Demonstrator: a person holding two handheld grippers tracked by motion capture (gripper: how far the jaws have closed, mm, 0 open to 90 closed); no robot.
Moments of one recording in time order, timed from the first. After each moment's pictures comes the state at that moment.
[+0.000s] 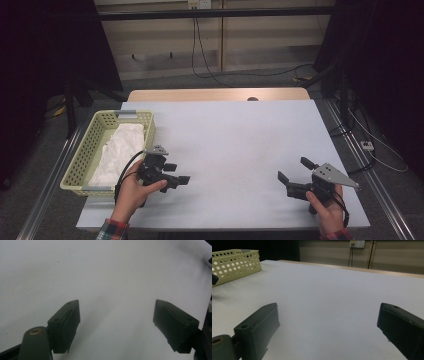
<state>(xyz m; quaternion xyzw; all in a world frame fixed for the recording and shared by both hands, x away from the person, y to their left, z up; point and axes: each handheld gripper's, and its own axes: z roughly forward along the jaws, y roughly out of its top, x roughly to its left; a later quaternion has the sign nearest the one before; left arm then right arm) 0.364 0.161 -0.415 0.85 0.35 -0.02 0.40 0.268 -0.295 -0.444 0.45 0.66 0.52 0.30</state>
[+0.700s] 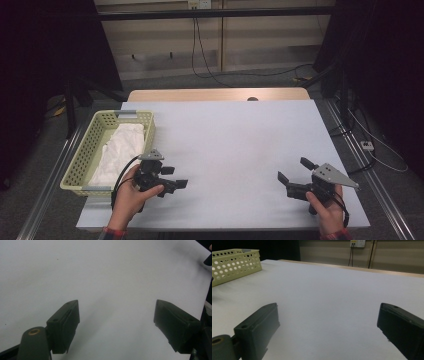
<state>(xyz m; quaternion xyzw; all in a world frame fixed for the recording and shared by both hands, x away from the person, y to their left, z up) 0.350 0.170 -0.417 0.83 0.35 -0.02 0.42 0.267 -0.295 -0.444 0.45 0.66 0.52 0.30</state>
